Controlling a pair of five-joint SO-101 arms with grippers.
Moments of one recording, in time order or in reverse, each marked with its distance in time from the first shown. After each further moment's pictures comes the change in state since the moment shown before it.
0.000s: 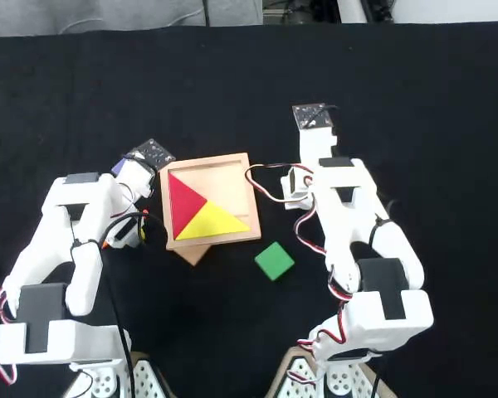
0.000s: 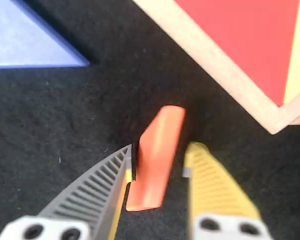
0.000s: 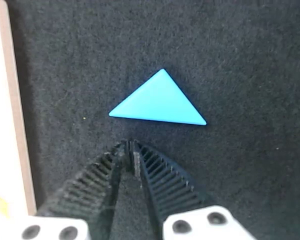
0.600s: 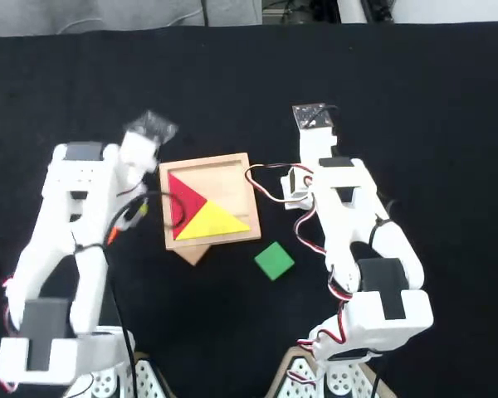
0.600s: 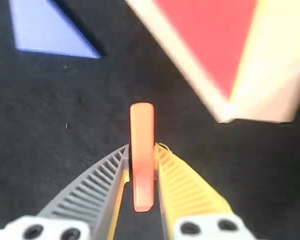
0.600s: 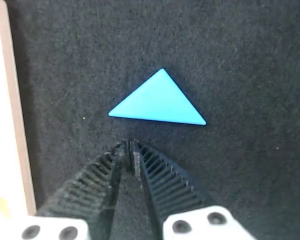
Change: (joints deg) left arm 5.4 -5.4 -15.3 23.6 13.5; right arm 0.0 0.0 0.0 0.0 0.0
